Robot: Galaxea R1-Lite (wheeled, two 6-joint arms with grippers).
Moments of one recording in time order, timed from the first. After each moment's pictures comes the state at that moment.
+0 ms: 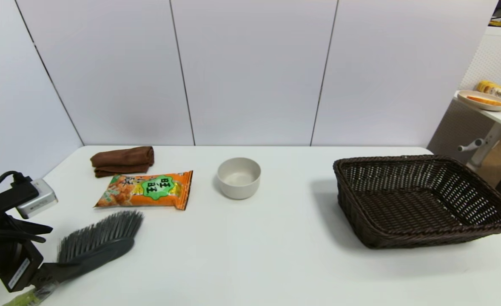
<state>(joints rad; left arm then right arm) 0.24 1.32 -0.68 0.30 -0.34 0.79 0.00 0.00 0.00 0.01 0.00 0.01</state>
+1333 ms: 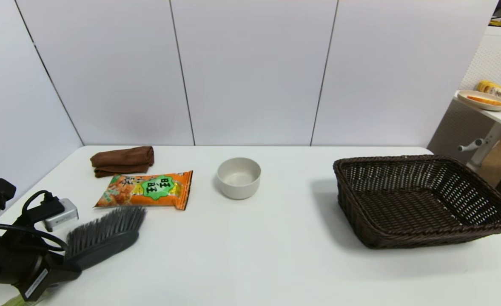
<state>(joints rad) 0.25 1.51 -0.66 0.31 -0.33 0.82 0.00 0.00 0.00 0.01 0.00 0.01</state>
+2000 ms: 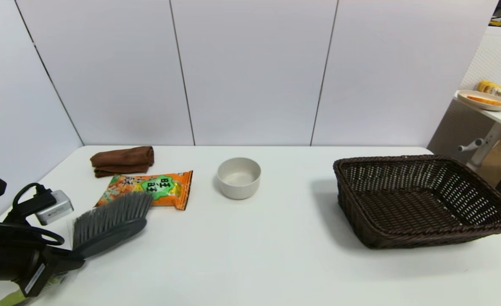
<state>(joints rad) 0.25 1.45 -0.66 0.30 -0.44 0.78 0.00 0.00 0.00 0.01 0.00 0.01</state>
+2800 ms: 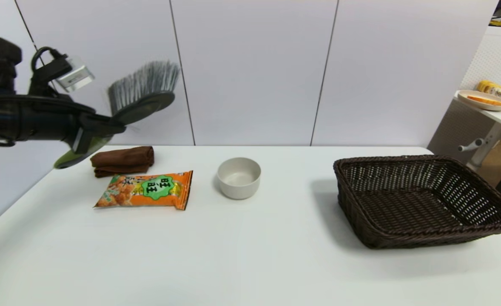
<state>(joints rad) 0.05 1.63 -1.33 0.22 -0.55 0.69 0.00 0.00 0.00 0.01 0.00 0.01</state>
